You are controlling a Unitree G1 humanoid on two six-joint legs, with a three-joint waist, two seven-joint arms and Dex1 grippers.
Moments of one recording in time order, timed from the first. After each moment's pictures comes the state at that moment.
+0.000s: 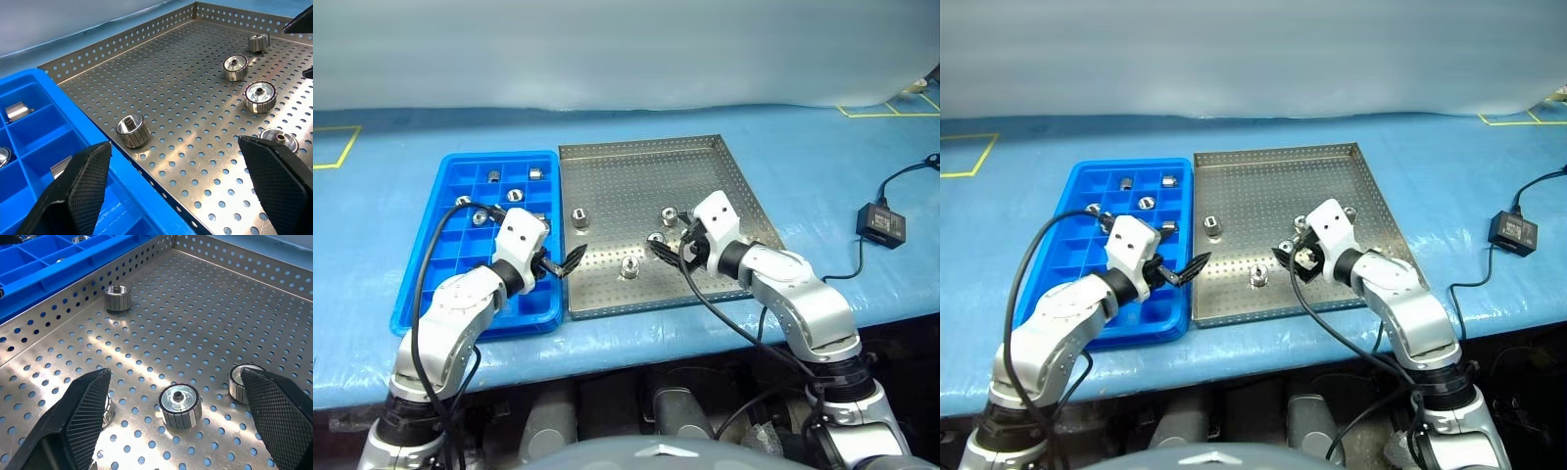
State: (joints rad) left arm -0.09 0.47 -0.03 -0.54 -0.29 0.73 -0.40; right arm -0.29 -0.45 0.12 -0.39 0.26 0.79 0.50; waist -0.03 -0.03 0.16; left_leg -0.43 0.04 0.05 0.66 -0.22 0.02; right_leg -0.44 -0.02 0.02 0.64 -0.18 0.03
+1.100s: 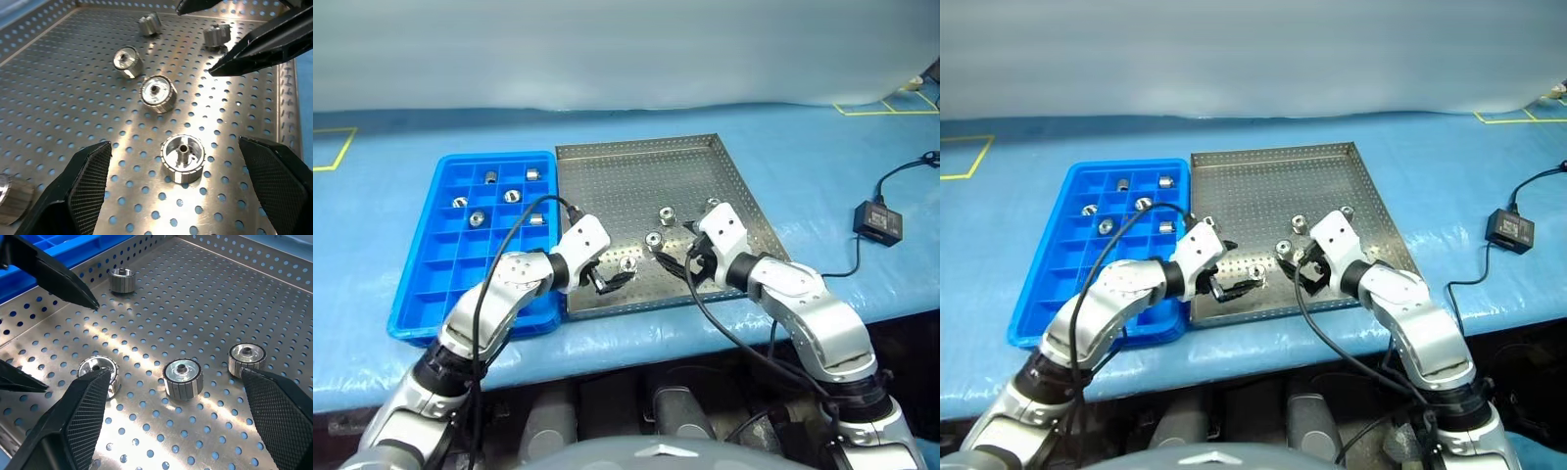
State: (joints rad) left arm -0.39 0.51 -0.39 -0.30 -0.20 0.73 -0.63; right arm -0.18 -0.50 0.12 -0.52 0.26 0.79 0.50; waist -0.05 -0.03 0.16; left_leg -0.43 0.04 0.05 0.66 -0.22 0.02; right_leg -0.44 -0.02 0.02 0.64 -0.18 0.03
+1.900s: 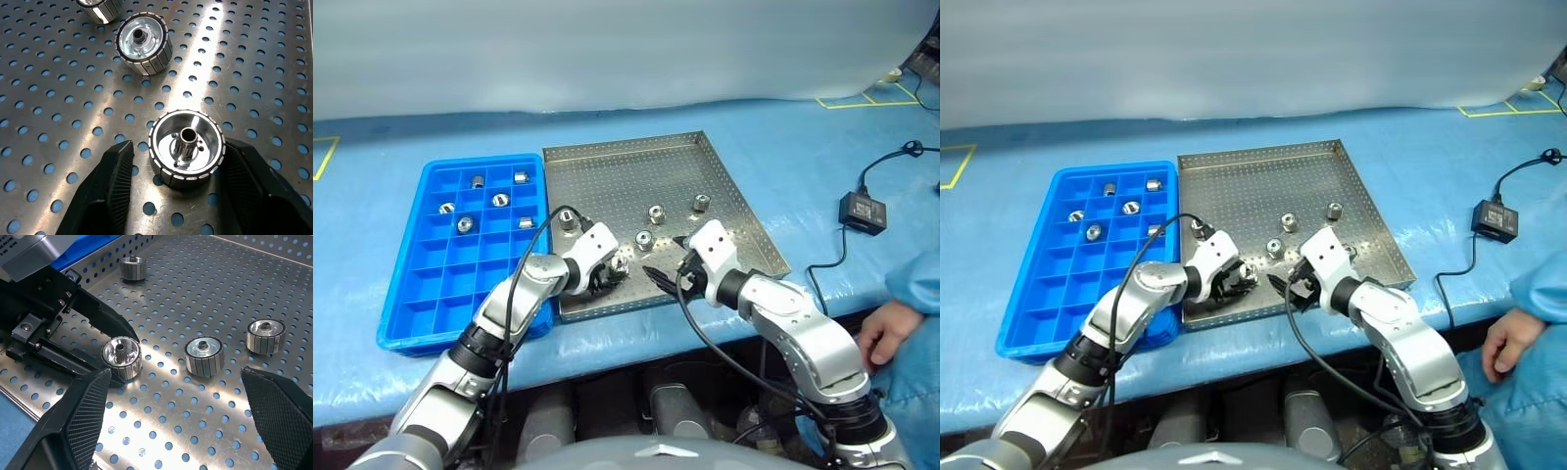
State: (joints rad) left arm -0.41 0.39 -0.40 -0.07 -0.12 0.71 -0.62; right arm -0.13 -0.46 0.17 -0.54 0.26 0.80 0.46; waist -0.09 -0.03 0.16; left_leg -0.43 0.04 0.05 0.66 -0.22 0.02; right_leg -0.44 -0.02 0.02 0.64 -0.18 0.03
